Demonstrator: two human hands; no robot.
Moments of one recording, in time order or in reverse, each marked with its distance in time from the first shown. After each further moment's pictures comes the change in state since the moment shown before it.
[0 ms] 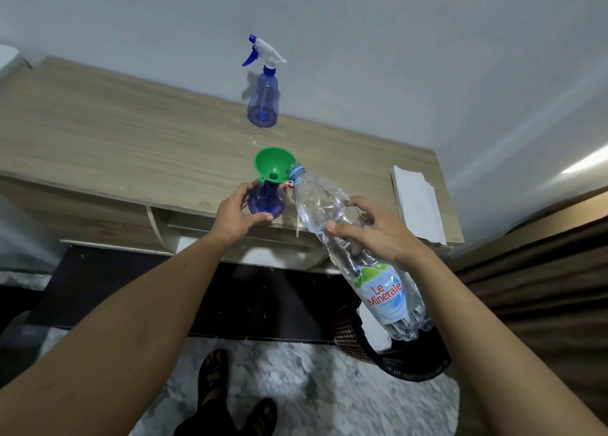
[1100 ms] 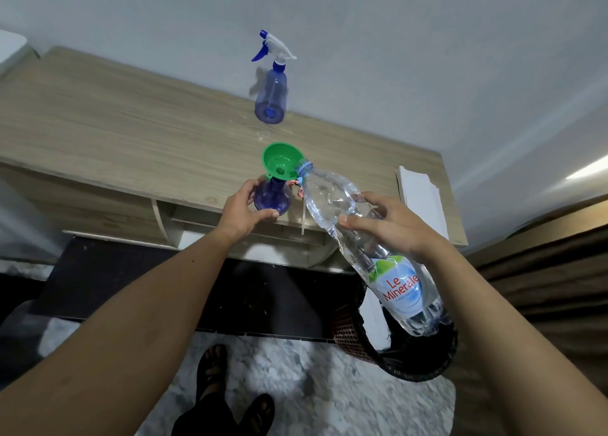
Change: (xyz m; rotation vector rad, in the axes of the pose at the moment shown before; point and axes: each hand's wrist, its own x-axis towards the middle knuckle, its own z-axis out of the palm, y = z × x) left_hand -0.002 0.003 -0.001 -0.022 -0.008 -0.013; right_hand 0.001 -0.014 -0.013 -0.015 -0.030 0.000
